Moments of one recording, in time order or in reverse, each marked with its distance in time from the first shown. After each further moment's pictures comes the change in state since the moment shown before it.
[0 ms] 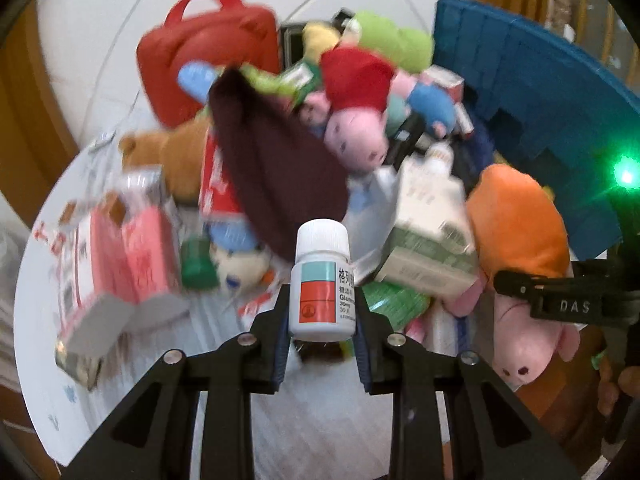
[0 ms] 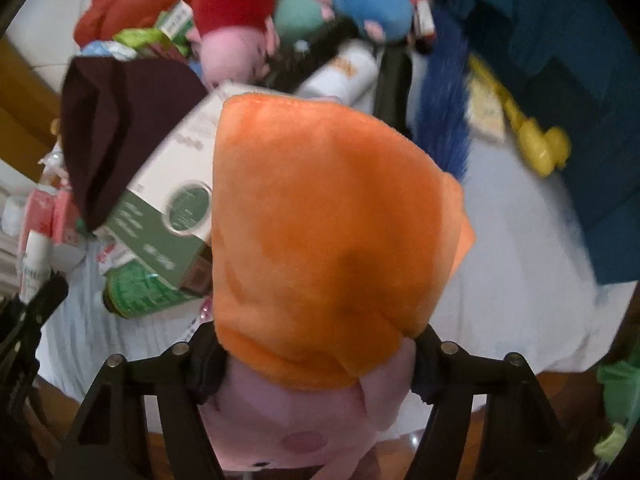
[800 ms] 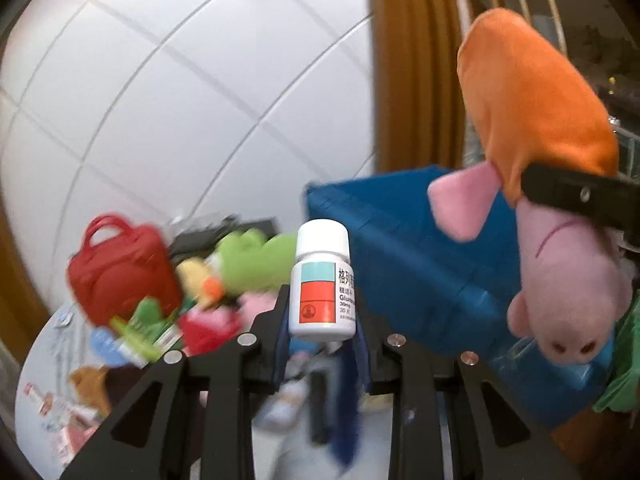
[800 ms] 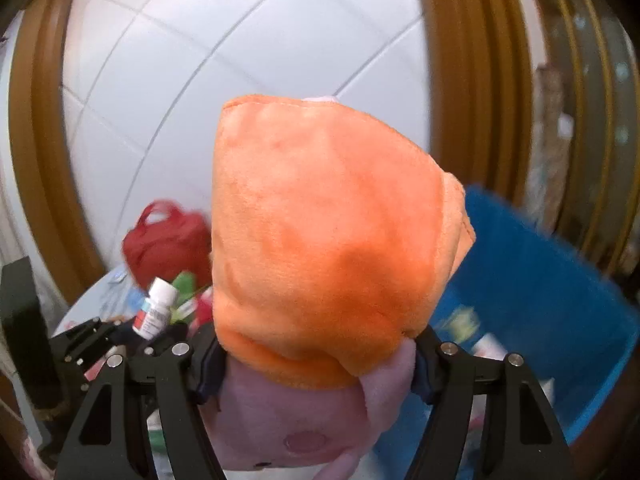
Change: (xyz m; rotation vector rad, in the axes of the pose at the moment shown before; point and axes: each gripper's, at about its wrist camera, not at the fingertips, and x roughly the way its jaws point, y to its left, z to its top) left arm -0.101 -0.230 0.204 0.134 -0.466 -0.101; right arm -0.312 -0.113 0.089 -0.103 -0.756 -0.046
